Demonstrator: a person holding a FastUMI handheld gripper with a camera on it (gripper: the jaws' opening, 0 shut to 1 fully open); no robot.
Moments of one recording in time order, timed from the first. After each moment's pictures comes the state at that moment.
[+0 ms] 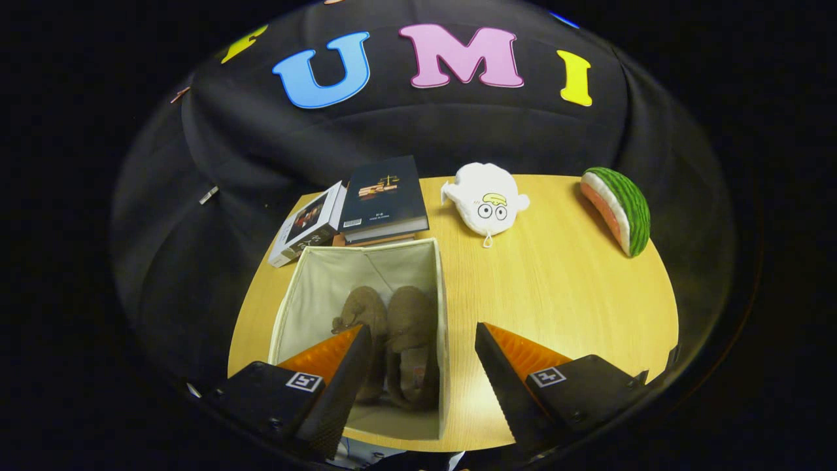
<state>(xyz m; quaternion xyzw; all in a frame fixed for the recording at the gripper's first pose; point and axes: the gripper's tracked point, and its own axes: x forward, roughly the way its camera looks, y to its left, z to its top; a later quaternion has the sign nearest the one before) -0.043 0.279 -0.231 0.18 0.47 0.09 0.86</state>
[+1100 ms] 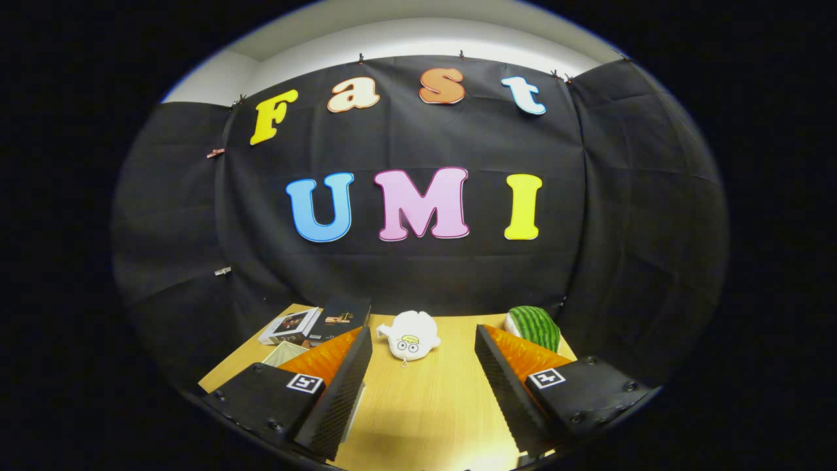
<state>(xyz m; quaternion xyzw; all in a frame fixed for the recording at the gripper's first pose) -0.021 0.031 -0.074 0.16 0.19 0.06 0.97</state>
